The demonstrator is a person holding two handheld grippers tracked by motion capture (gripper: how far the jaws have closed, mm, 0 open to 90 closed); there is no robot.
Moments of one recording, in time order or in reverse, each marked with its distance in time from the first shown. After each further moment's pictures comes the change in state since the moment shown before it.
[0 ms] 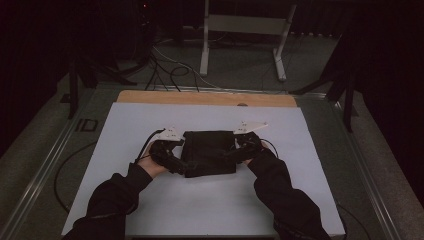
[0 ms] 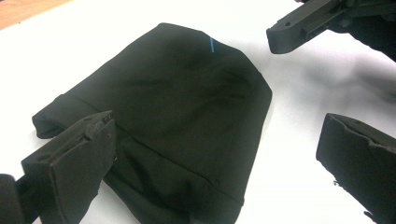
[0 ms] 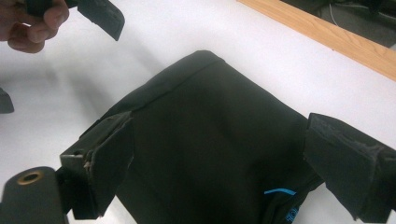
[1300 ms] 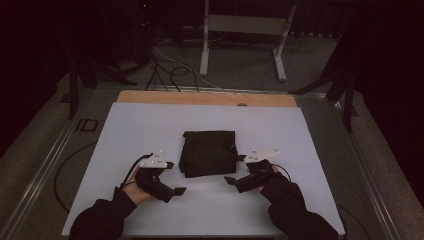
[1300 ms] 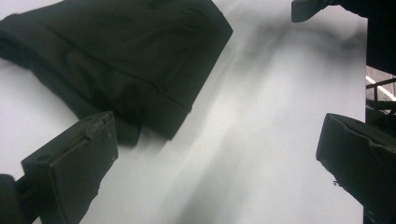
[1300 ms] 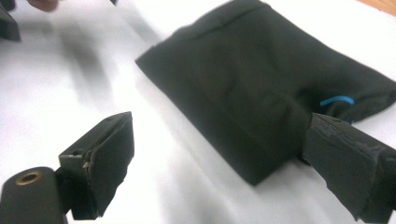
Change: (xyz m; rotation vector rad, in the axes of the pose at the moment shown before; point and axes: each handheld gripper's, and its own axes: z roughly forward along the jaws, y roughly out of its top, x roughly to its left) left arm -0.031 -0.062 -0.027 0.027 -0.027 -0.015; right arm 0.031 -0.059 -0.033 0.027 0.067 -0.053
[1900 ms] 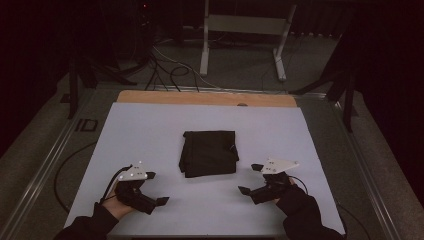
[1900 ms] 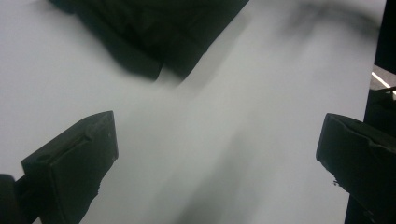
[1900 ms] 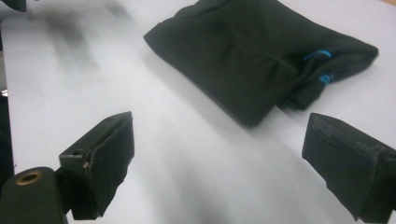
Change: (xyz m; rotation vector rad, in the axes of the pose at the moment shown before) left arm -0.005 -0.042 -0.037 0.002 0.075 -0.069; right arm 0.004 -0.032 -0.040 -0.015 -0.018 0.026
